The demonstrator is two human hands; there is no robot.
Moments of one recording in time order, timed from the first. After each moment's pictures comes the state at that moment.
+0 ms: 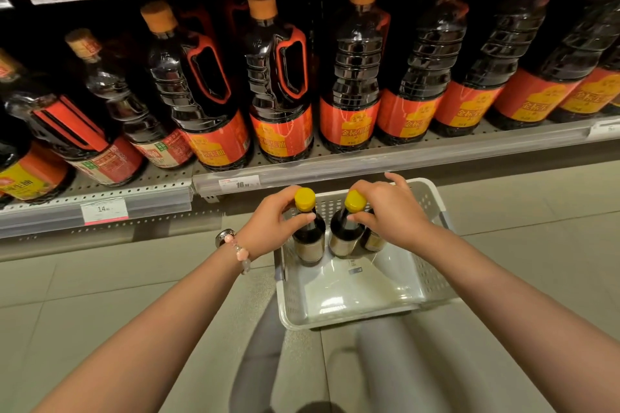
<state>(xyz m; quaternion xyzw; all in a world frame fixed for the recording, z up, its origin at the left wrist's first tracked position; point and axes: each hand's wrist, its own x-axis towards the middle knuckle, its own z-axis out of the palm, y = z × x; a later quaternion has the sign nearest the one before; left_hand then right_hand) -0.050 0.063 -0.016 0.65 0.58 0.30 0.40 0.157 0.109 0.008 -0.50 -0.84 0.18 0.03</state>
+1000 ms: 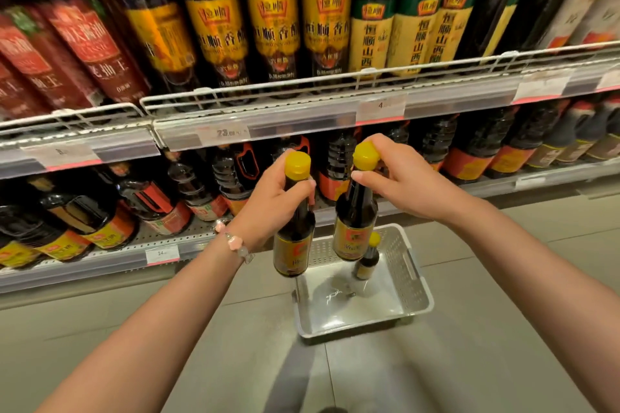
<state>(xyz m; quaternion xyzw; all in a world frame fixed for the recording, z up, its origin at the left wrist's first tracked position) -0.032 0.049 0.244 0.62 0.54 0.42 0.39 0.168 0.091 0.275 -0.42 -0.83 0.29 0.22</state>
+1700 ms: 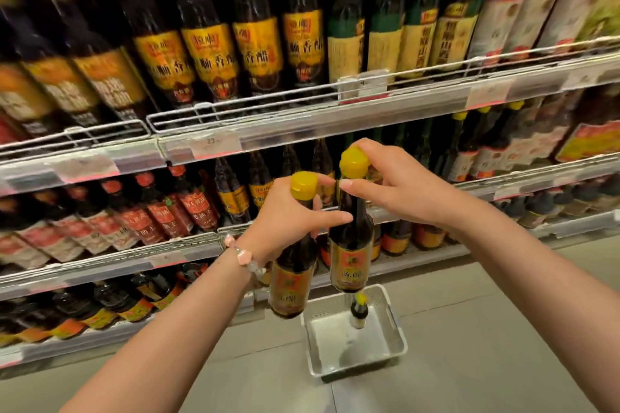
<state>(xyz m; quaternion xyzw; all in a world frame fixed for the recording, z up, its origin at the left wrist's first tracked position) -0.004 0.021 0.573 0.60 0.55 0.40 0.42 0.173 0.060 0.610 -0.35 -0.86 0.28 0.26</state>
